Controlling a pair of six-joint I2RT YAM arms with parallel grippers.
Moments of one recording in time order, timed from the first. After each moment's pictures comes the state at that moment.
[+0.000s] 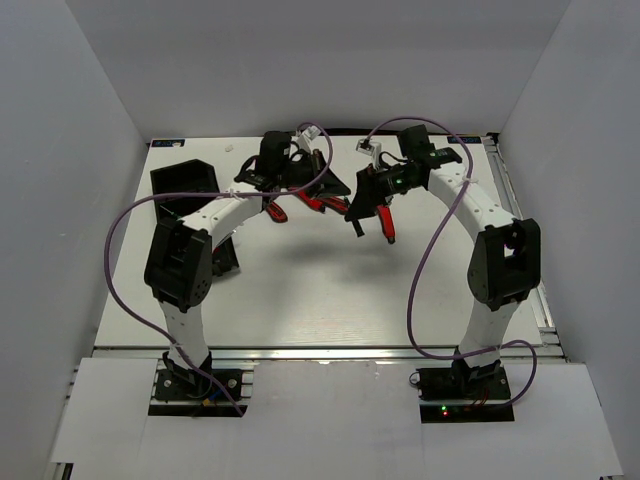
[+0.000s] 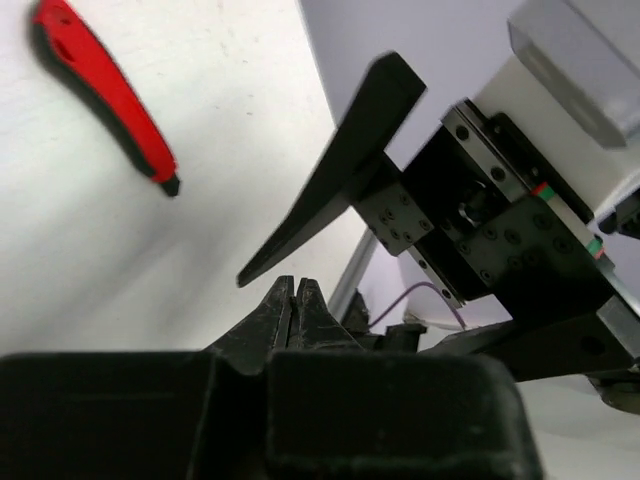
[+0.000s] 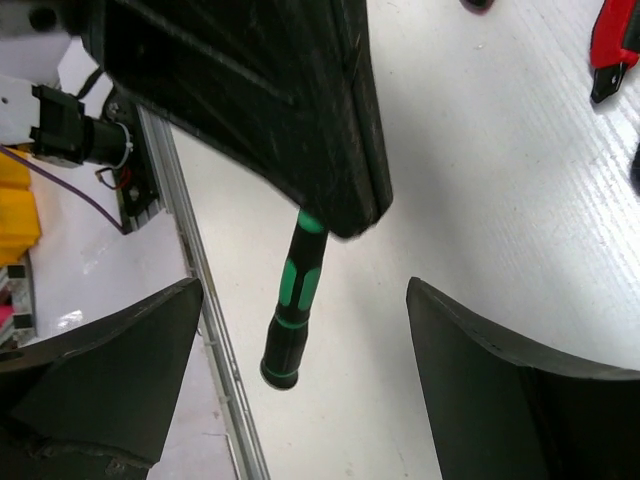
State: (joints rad) left arm -0.45 1.91 1.50 0.01 0.79 -0.82; right arm 0.33 1.86 1.64 -0.80 -0.99 -0.23
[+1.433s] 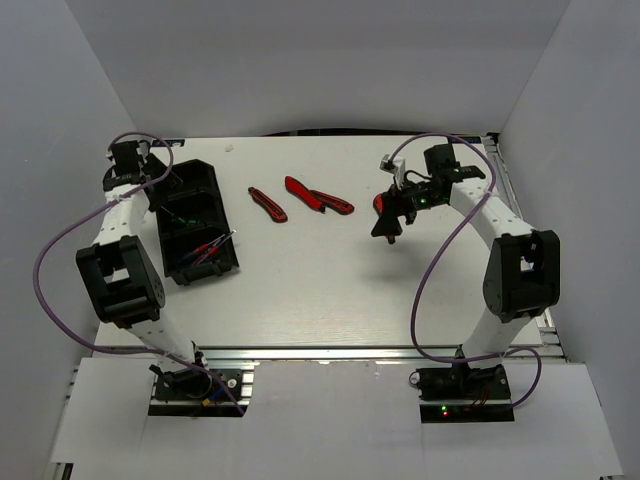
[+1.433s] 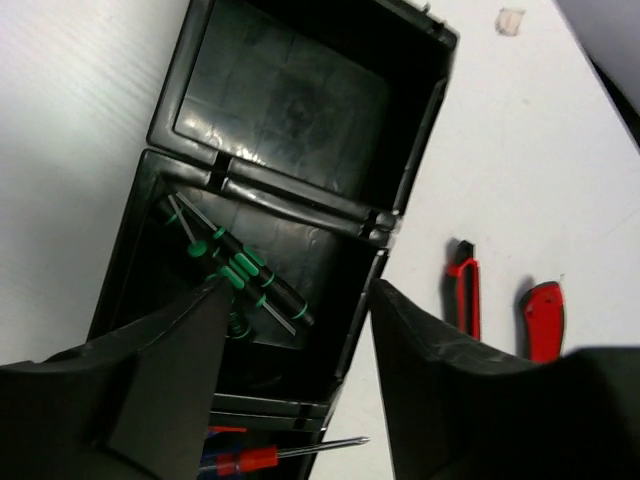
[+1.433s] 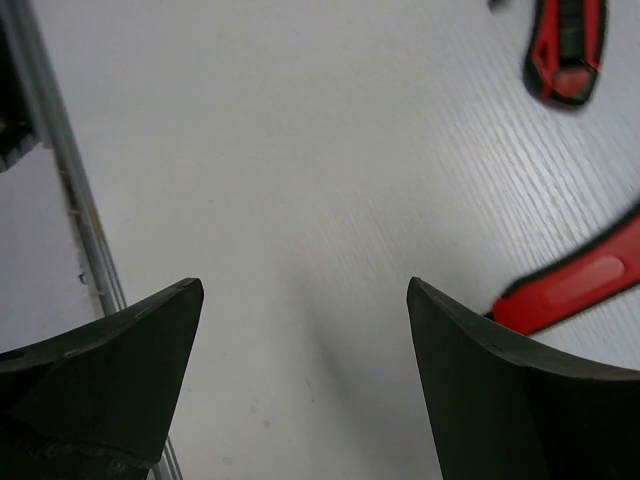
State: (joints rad) left arm 0.29 1.73 1.43 -0.44 0.05 -0.53; right arm 0.21 1.74 1.40 -0.79 -0.96 -0.57
